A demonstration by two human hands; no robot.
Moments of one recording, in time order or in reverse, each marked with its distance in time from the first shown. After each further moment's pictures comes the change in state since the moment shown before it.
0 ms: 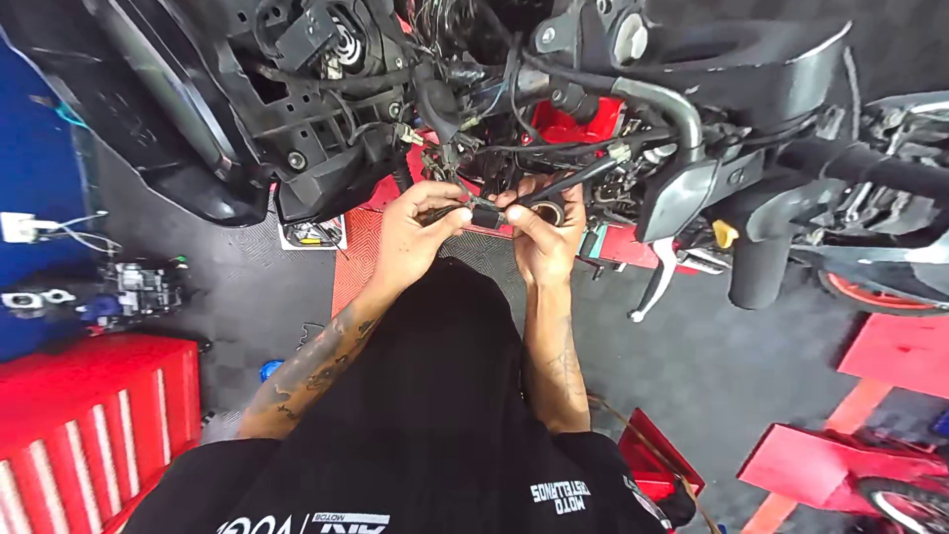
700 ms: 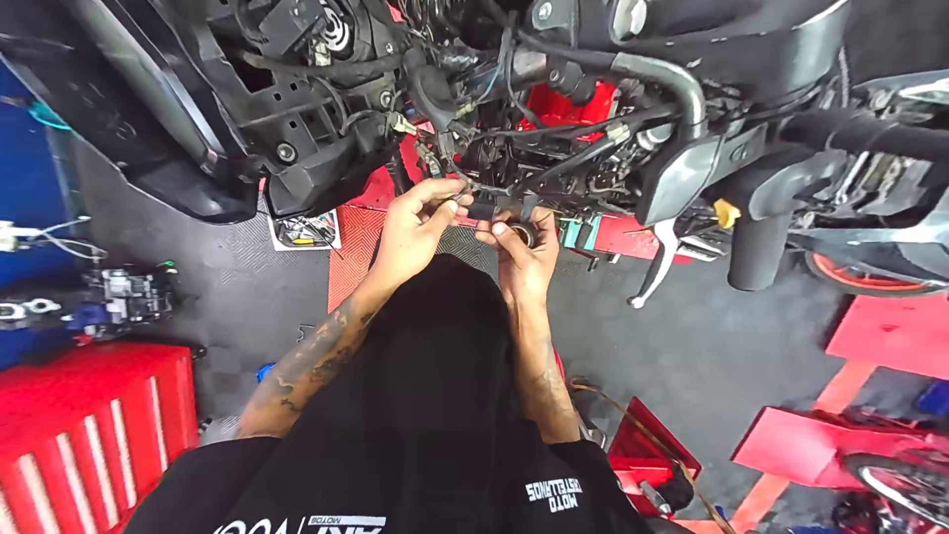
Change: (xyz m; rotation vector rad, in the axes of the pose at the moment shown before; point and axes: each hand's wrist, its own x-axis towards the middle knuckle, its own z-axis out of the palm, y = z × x) left_hand 0.008 -0.021 0.000 0.076 -0.081 0.104; right_hand -0.052 0.015 0.002 -0.135 0.240 0.134
